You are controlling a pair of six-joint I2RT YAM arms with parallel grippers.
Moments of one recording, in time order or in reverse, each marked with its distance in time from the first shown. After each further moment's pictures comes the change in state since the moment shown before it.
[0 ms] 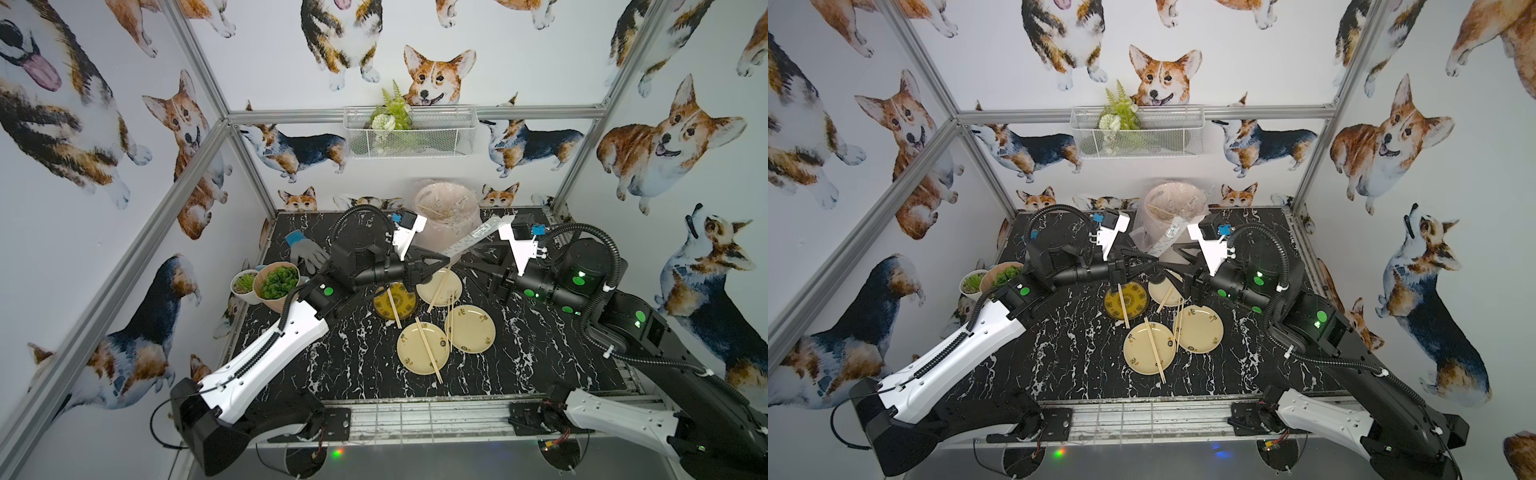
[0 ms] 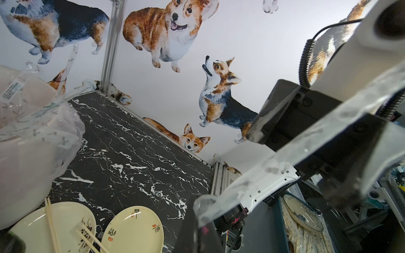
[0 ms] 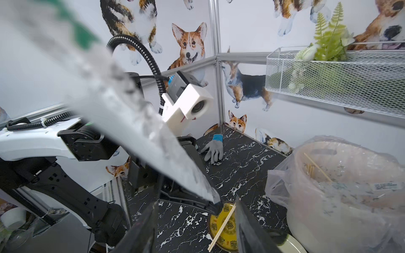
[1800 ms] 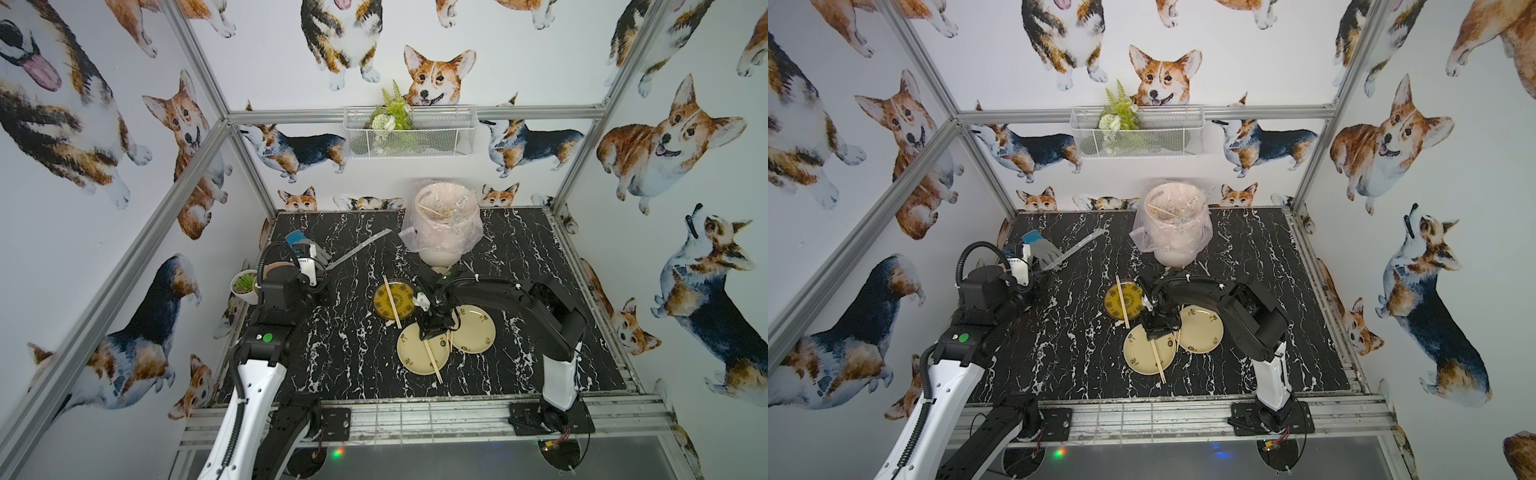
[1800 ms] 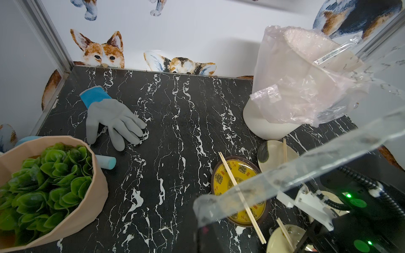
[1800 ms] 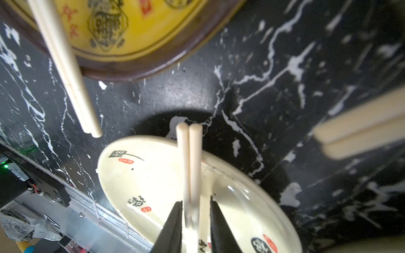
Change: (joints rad) left arm 0.607 -0.430 -0.371 -0.430 -0.518 0.279; right arm -0.006 1.003 0.008 -0.401 -0.169 0.352
